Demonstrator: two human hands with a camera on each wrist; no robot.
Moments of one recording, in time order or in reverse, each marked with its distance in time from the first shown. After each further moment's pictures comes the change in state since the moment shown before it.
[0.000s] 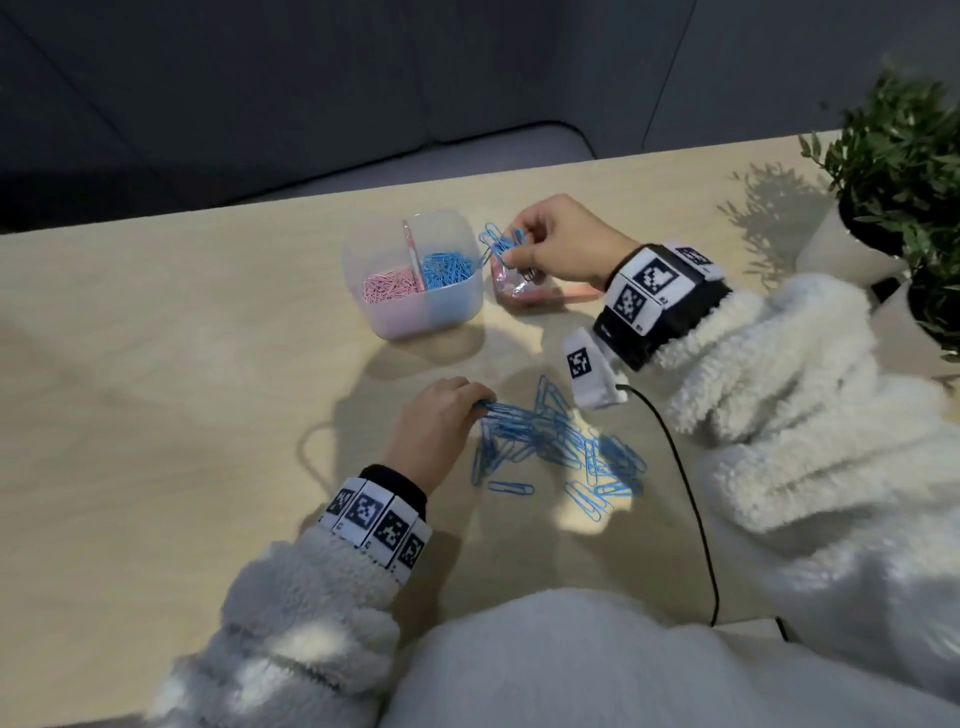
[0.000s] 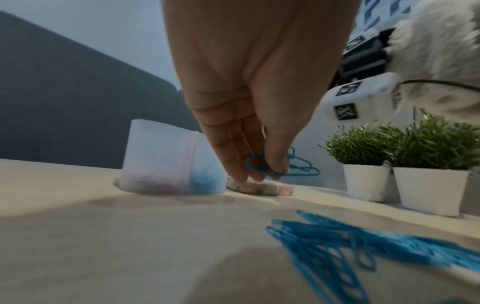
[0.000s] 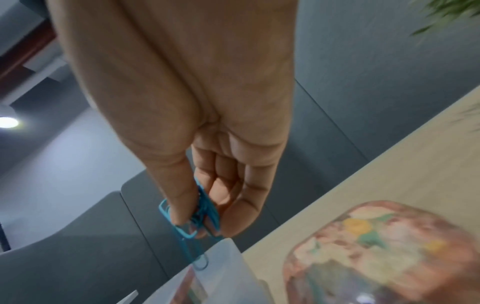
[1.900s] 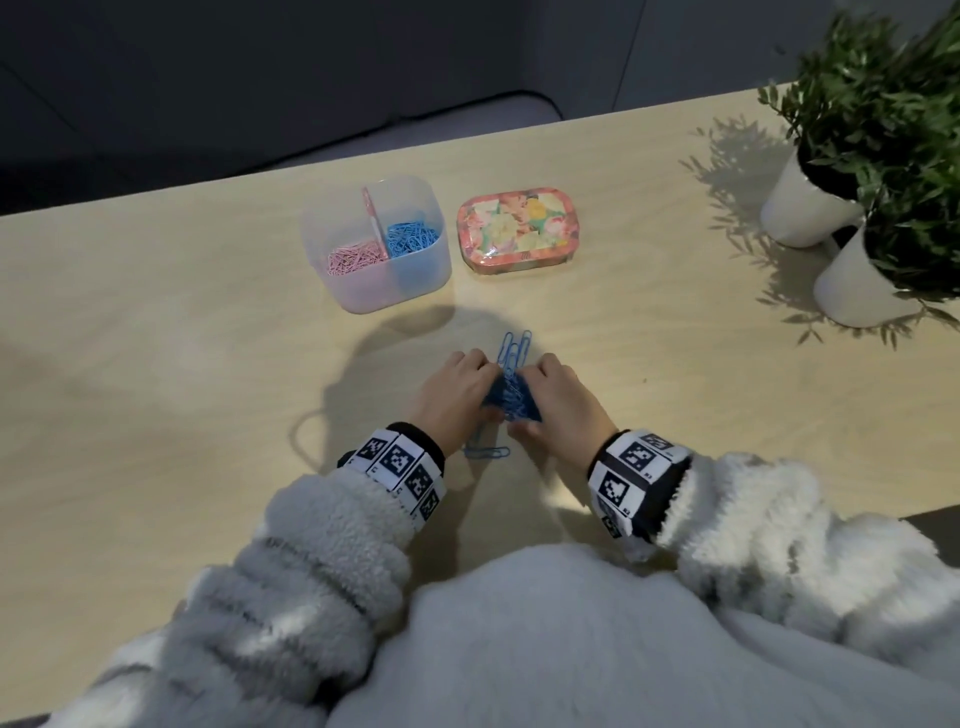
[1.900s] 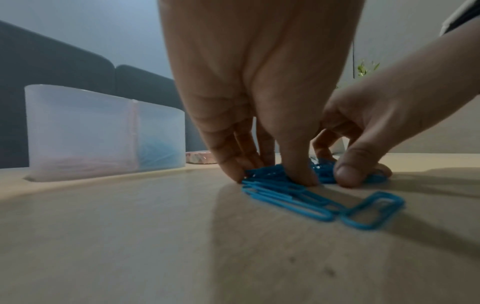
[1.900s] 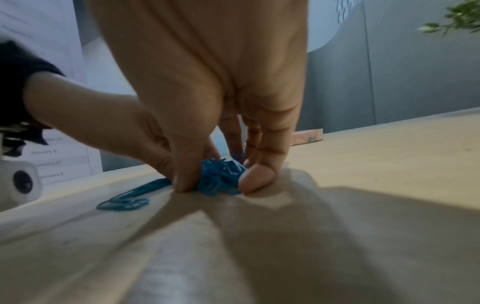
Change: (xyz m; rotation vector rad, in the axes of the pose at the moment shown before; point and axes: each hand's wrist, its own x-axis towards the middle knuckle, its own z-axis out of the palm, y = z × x) left_hand 0.019 0.017 0.036 0.220 -0.327 0.071; right_hand -0.135 0.089 0.099 -0.481 -0.040 0.110
